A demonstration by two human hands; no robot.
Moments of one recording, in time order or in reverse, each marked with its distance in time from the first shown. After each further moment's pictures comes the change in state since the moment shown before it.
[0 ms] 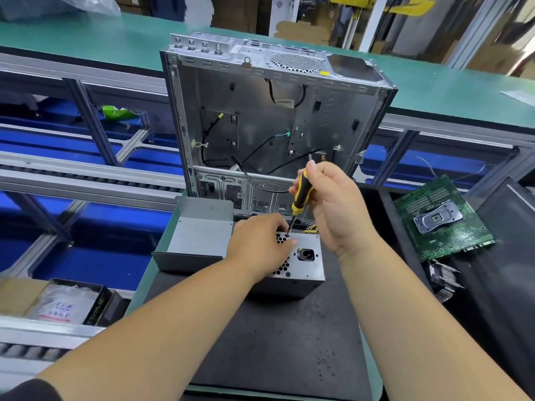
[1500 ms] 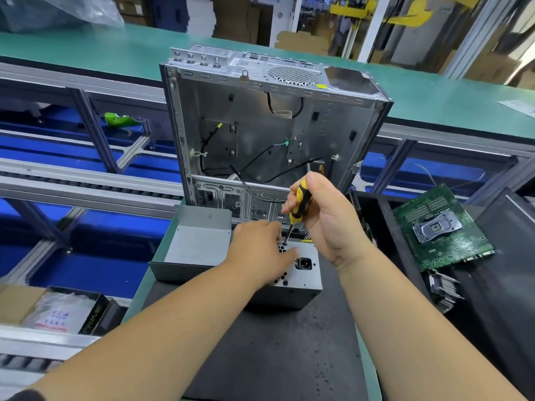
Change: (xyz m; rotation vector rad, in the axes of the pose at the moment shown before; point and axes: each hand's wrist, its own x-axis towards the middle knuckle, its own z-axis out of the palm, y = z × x) left_hand 0.007 0.001 0.000 0.171 0.007 0.035; right_hand 0.010 0.007 -0.001 0.170 -0.136 0.048
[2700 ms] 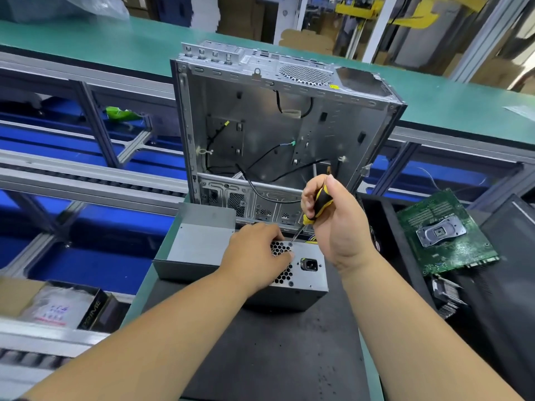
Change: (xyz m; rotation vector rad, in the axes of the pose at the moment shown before) left_hand -0.008 -0.015 0.000 -0.193 -0.007 -0.017; right_hand -0.004 -0.001 0.003 0.004 0.058 -0.076
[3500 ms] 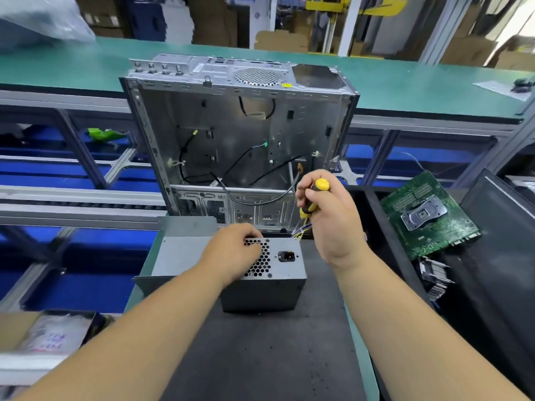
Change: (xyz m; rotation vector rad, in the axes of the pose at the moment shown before) left_hand 0.023 0.007 0.000 -0.208 -0.182 -0.197; right_hand -0.014 -0.010 -0.042 -0.085 0.082 -0.142
